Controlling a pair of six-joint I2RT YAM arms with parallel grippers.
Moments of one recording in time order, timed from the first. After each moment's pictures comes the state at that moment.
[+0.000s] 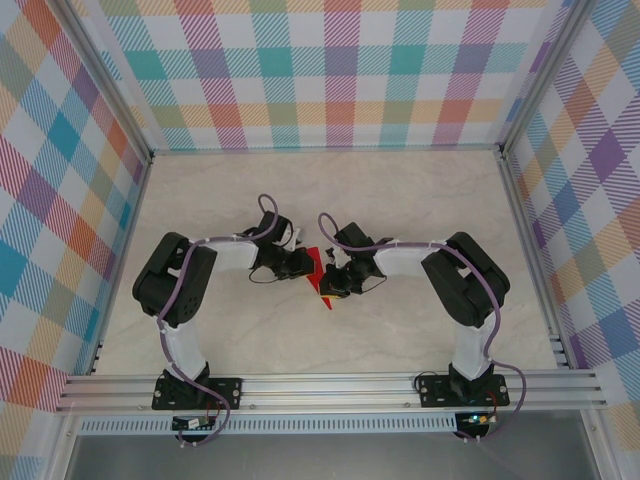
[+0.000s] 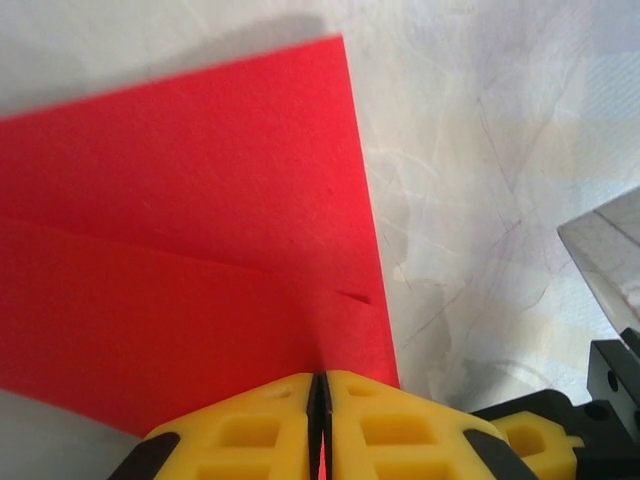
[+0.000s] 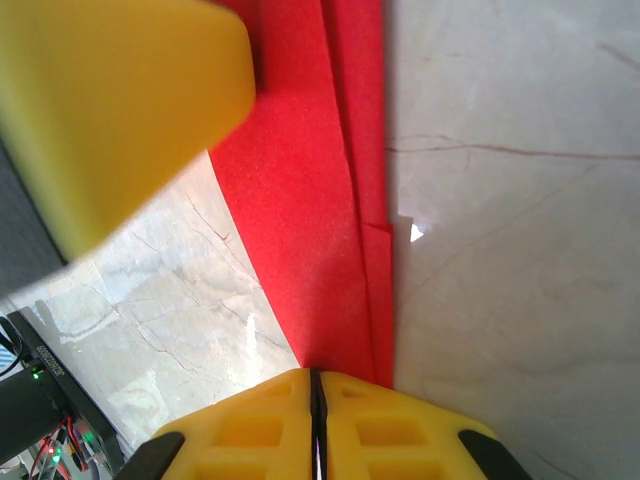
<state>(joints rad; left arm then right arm) -0.44 1.87 0.97 -0.16 0.54 -0.55 0.71 1.90 1.01 -0.30 -0.57 0.67</state>
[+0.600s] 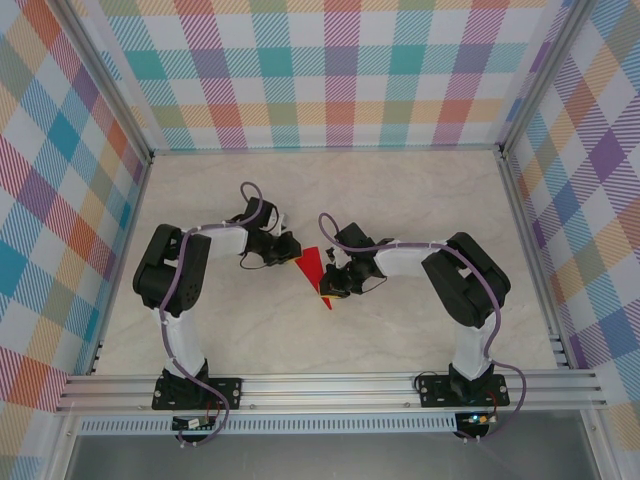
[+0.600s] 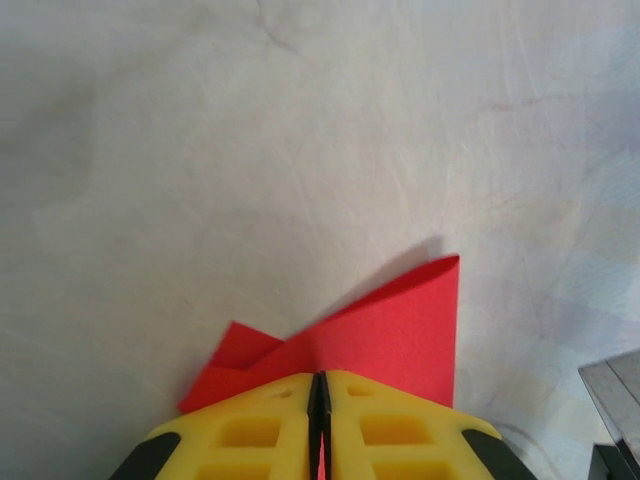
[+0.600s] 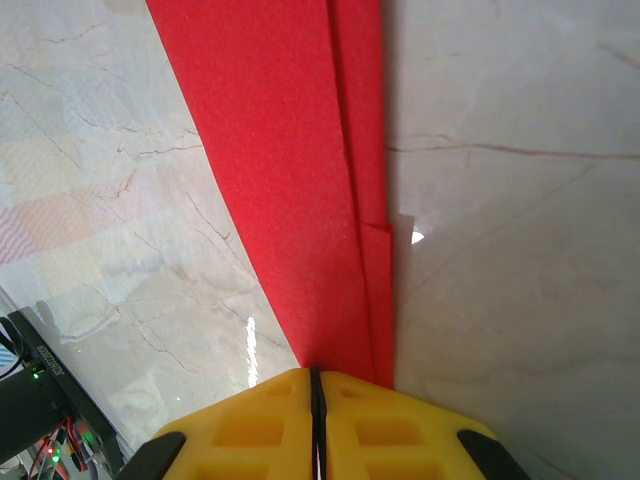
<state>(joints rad) -0.32 1.93 1.08 -0.24 0.52 -0.54 0.71 1.90 1.00 -0.29 -0.57 0.67</state>
